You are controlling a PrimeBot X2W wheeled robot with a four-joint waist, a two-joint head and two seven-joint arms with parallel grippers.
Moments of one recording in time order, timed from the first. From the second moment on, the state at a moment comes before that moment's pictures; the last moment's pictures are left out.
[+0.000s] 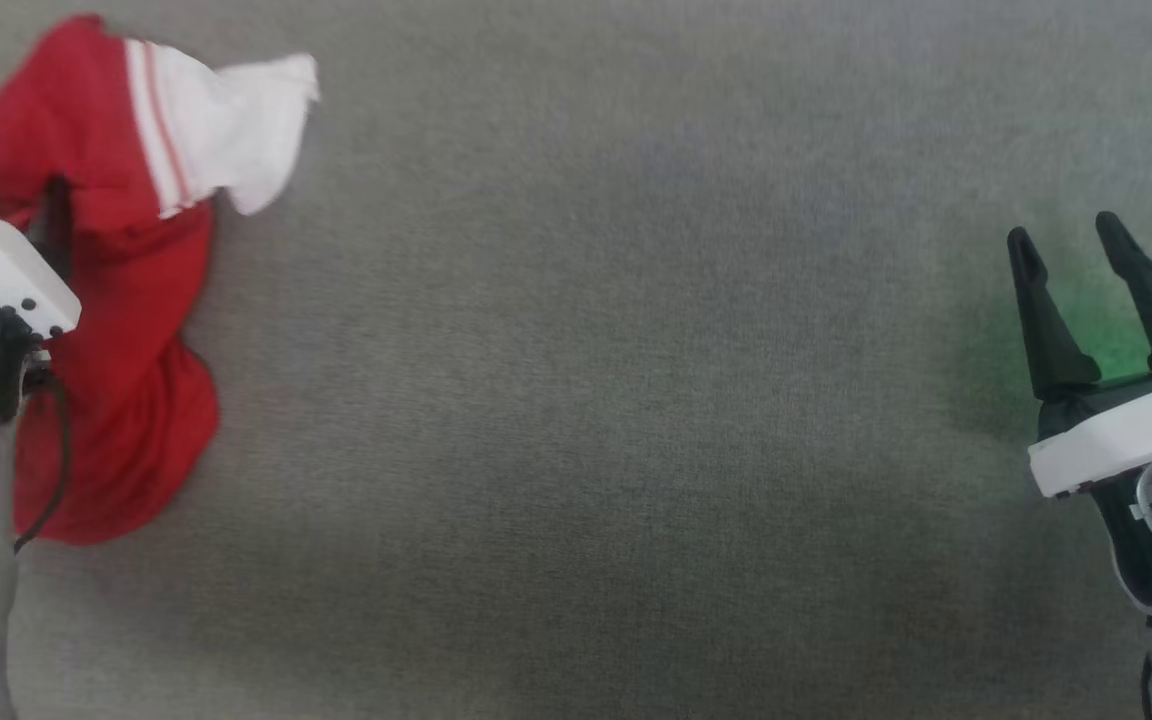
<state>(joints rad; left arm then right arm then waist) -0.88 0.42 0.07 0.94 -0.51 -0.11 0.11 -0.32 -0.33 0.04 0.09 0.41 0.13 -0.09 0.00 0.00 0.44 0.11</state>
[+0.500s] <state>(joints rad) -1.10 0.44 0.05 1.19 -0.56 -0.06 0.42 -0.35 -0.35 0.03 0.01 0.40 0.13 -0.04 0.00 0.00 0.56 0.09</state>
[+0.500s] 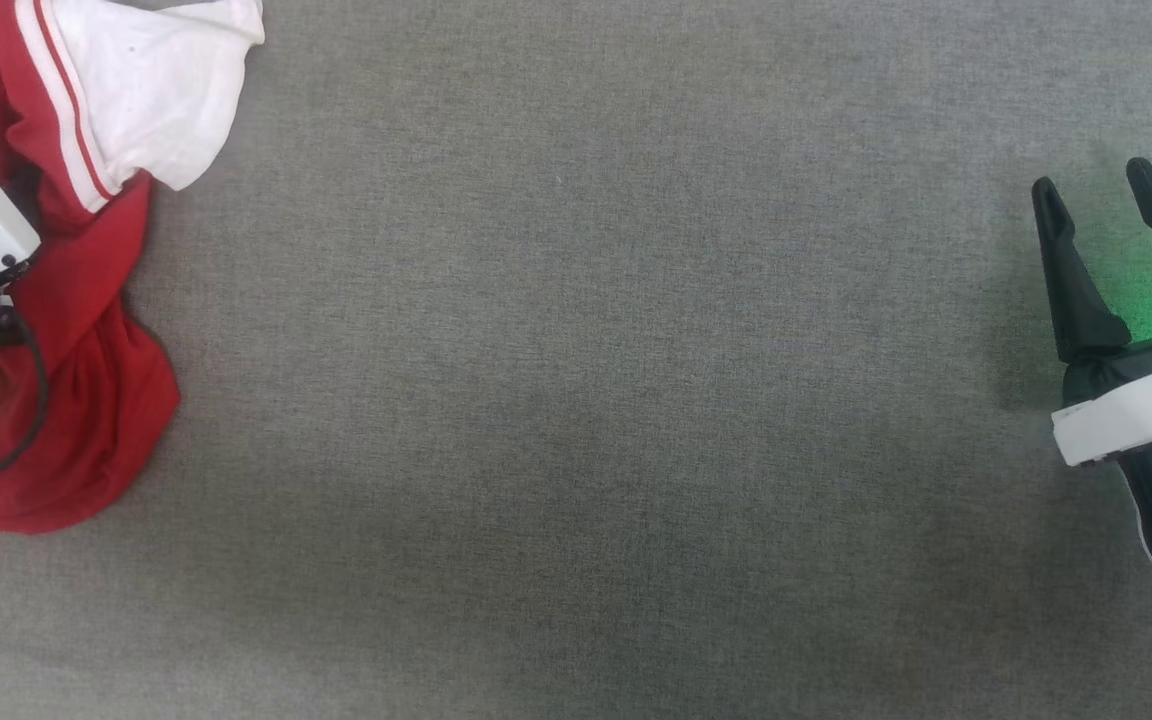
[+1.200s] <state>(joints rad) -1.07 0.53 -0.10 1.01 -0.47 -0.13 0.20 -0.28 -0.29 -0.03 0.10 0.40 0.13 -0.09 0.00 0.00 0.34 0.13</state>
